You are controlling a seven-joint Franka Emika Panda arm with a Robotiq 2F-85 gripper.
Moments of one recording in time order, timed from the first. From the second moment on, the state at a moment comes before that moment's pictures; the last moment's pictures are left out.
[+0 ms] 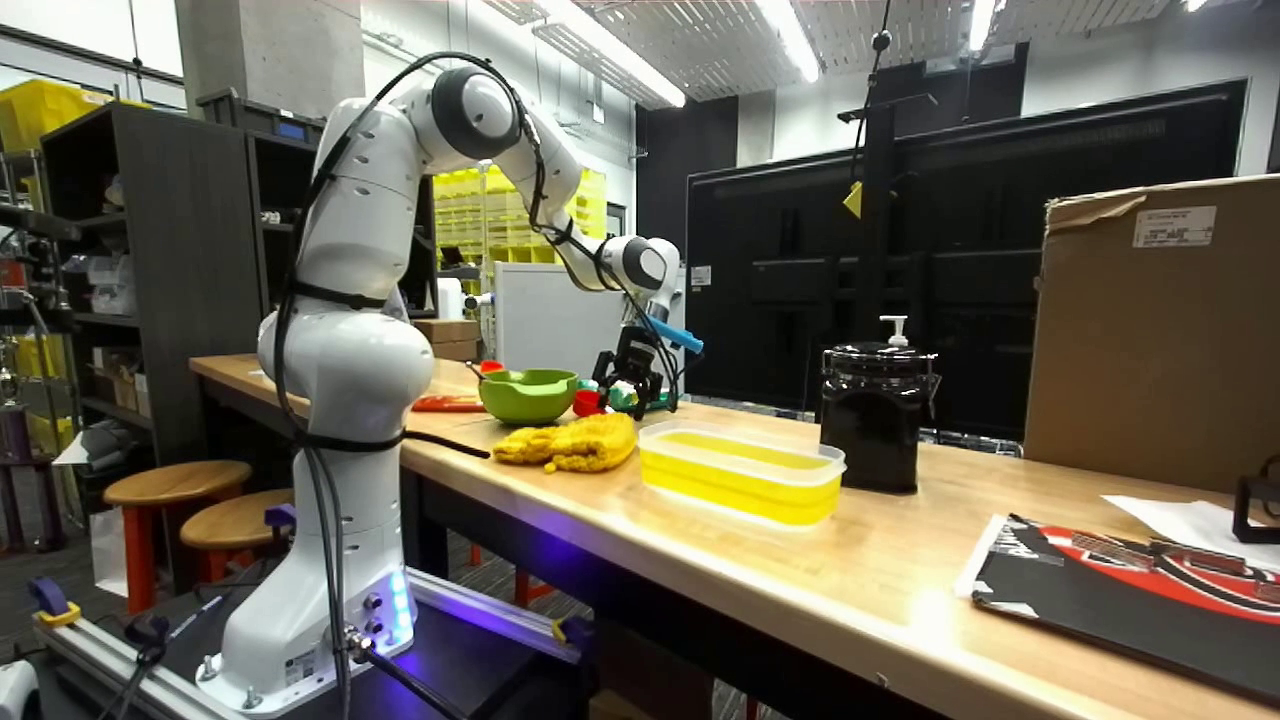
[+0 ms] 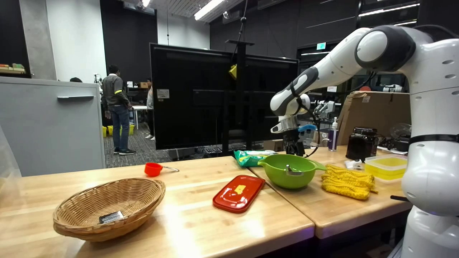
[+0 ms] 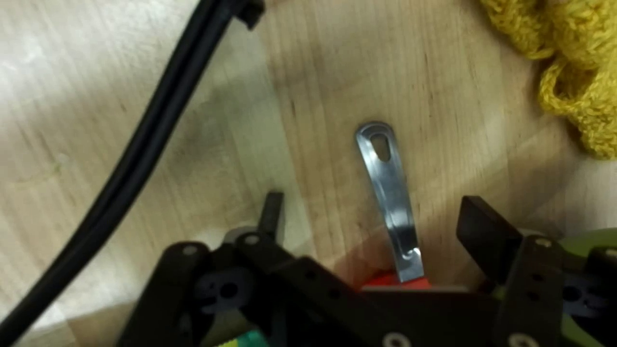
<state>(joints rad) -0.14 0.19 -0.12 -1.98 -0.01 1.78 -1.33</state>
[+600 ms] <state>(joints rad) -0.14 0.19 -0.11 -1.97 -0.01 1.77 -1.33</state>
